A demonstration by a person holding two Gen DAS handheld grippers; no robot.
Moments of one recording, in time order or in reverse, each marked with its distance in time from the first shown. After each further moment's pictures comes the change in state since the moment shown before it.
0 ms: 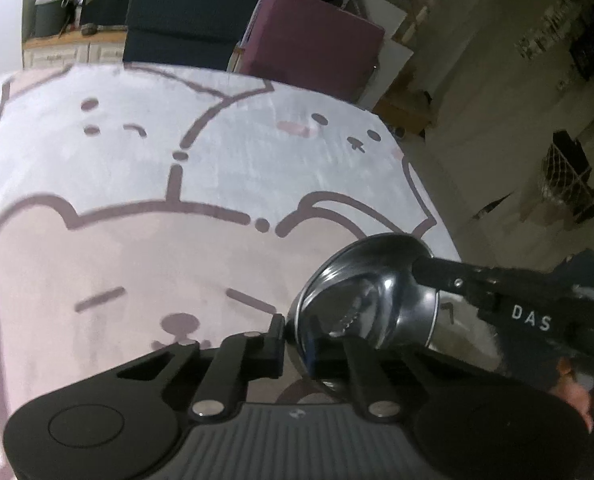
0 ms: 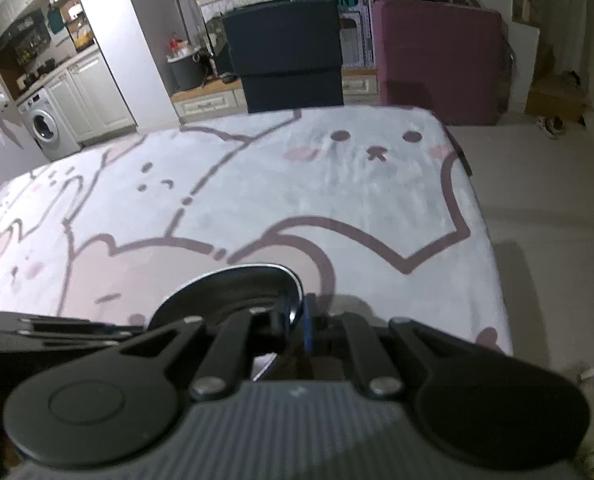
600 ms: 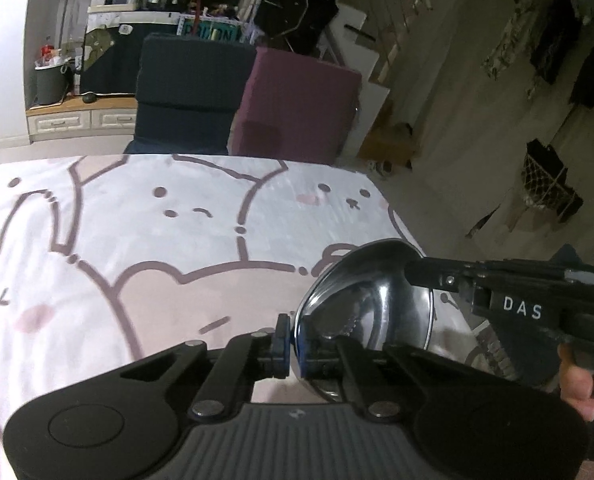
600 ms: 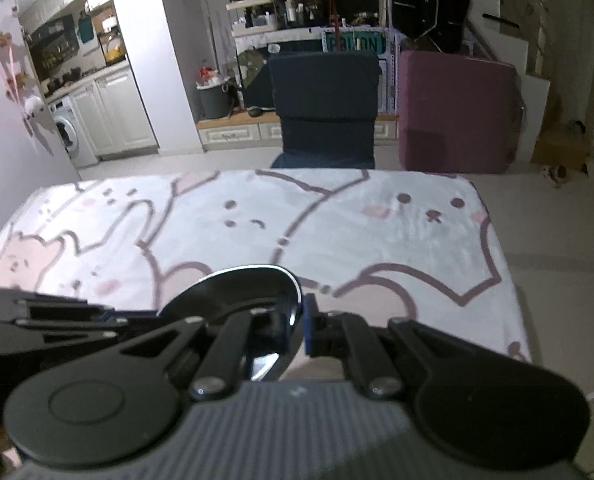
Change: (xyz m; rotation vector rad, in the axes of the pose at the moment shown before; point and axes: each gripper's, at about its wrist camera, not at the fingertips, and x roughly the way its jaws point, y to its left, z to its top) left arm -0.140 0.037 -0.009 0.091 -0.144 0.001; right arm -0.081 0.111 0.004 -0.058 -0.108 0.001
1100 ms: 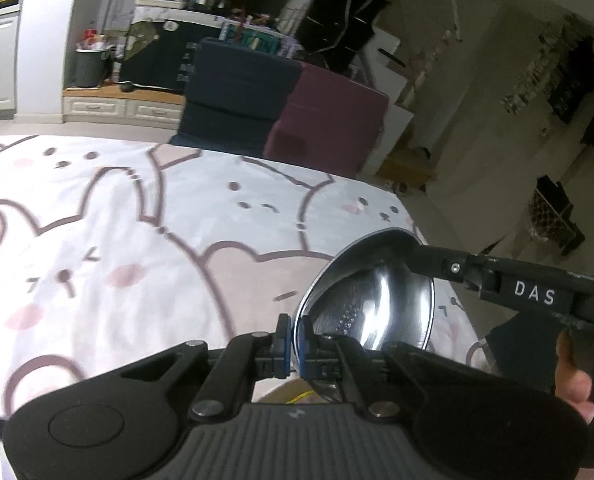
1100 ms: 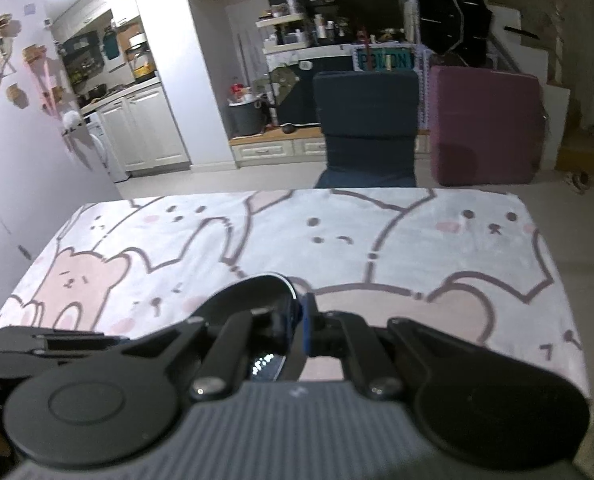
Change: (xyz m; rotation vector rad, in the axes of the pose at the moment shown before) left arm -0.089 0.070 -0.029 -0.107 -0.033 0.023; right arm -0.032 0.100 0.000 0.004 -0.043 0.075
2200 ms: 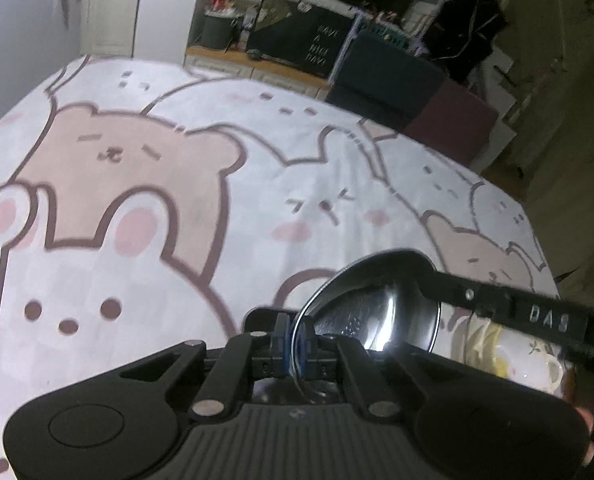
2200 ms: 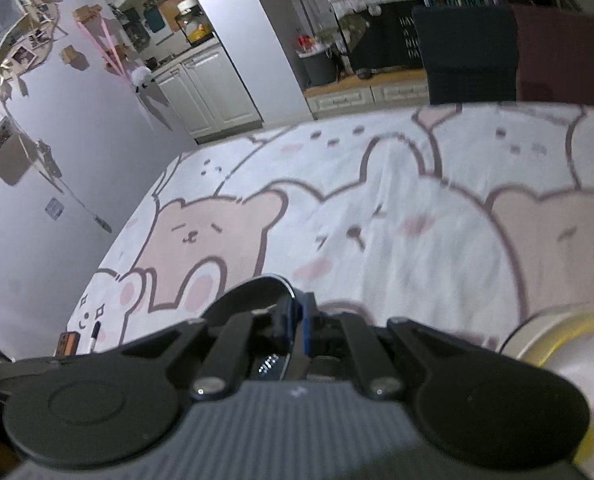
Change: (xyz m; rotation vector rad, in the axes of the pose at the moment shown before) left arm -0.117 0.200 -0.063 -0.192 0.061 0.222; right arm 0.079 0.217 -0.063 0.094 0.139 0.192
